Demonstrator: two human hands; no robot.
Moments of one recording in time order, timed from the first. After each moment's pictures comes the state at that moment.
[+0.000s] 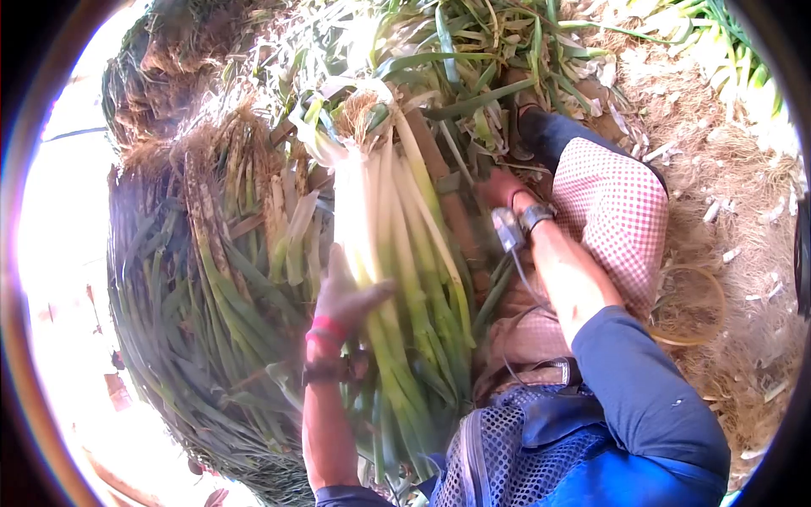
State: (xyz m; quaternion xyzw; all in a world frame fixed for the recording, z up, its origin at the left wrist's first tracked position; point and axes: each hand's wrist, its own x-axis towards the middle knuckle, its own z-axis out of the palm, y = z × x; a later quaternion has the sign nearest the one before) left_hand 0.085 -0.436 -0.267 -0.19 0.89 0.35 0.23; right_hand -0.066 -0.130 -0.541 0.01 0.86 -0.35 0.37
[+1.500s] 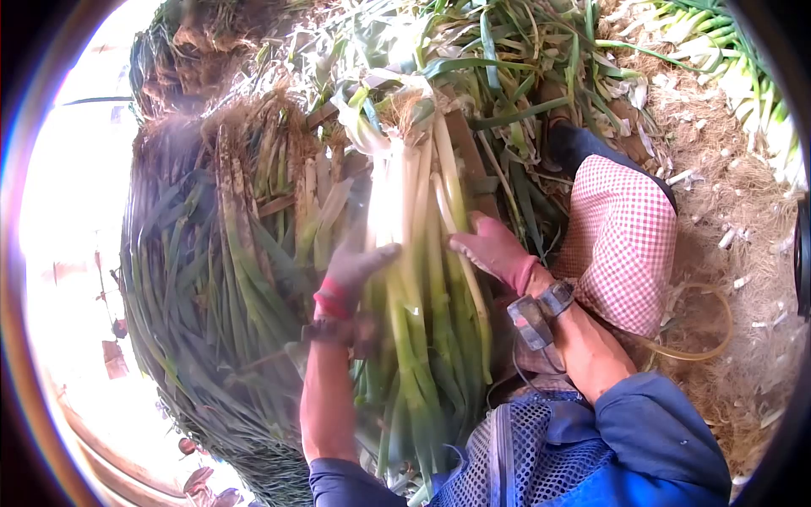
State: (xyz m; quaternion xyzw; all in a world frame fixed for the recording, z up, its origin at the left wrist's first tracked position) left_hand 0.053 -0.454 -0.258 -0.20 0.74 0.61 0.23; right_hand 0.025 -0.200 -0.373 0.02 0.71 -0.61 0.36
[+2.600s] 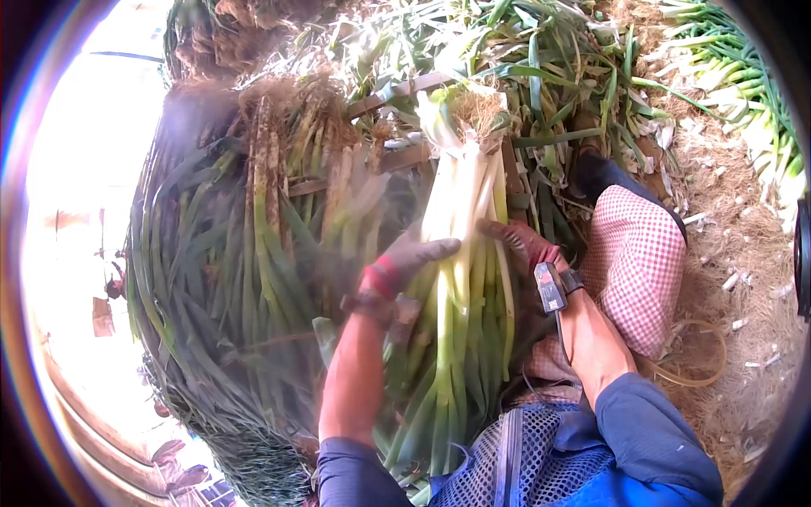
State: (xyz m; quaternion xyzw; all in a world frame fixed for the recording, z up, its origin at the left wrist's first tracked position) left_hand 0.044 -0.444 -0.287 -0.16 0.68 0.66 0.30; right_hand -0.002 -0.201 -0.375 0.10 0.40 -0.76 0.50
